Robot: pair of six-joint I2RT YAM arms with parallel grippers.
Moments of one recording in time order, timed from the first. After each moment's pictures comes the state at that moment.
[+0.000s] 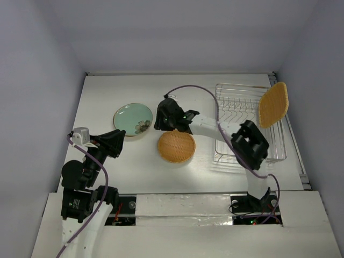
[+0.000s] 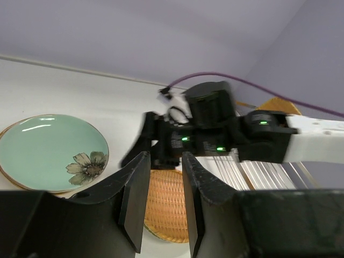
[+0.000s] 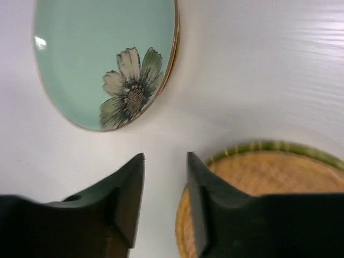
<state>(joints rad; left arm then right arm) -0.18 0.18 0.63 -0.32 0.19 -0.50 0.87 2.07 1.59 -0.26 0.11 0.79</state>
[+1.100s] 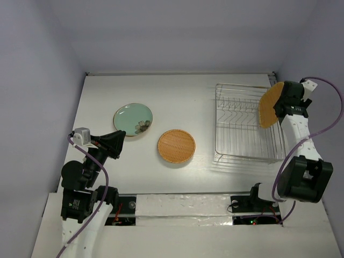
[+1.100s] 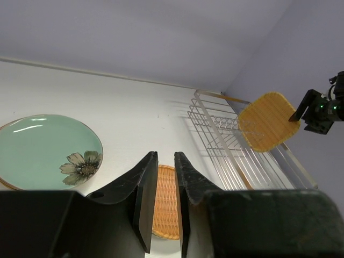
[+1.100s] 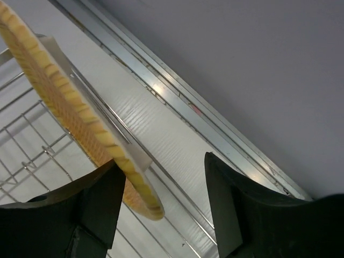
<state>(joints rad) -0.18 0.17 0.63 -0.32 0.22 -0.50 -0.22 1.34 1.13 -0.40 0.58 0.29</state>
